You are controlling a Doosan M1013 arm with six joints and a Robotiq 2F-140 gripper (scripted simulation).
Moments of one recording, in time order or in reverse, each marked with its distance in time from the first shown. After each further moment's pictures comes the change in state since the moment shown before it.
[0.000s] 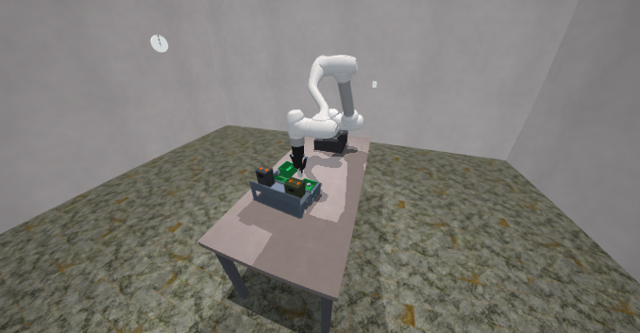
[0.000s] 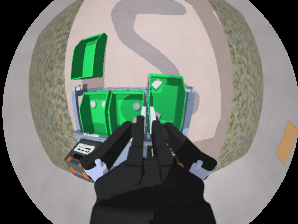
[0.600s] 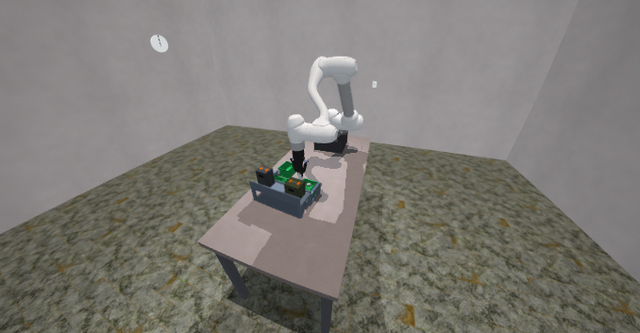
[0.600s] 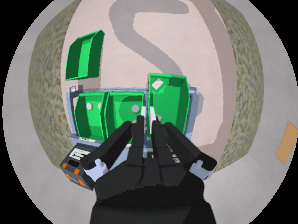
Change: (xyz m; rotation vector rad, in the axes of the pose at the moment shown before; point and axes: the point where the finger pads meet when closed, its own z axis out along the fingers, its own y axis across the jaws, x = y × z) arm -0.001 0.001 0.028 -0.002 0.000 0.000
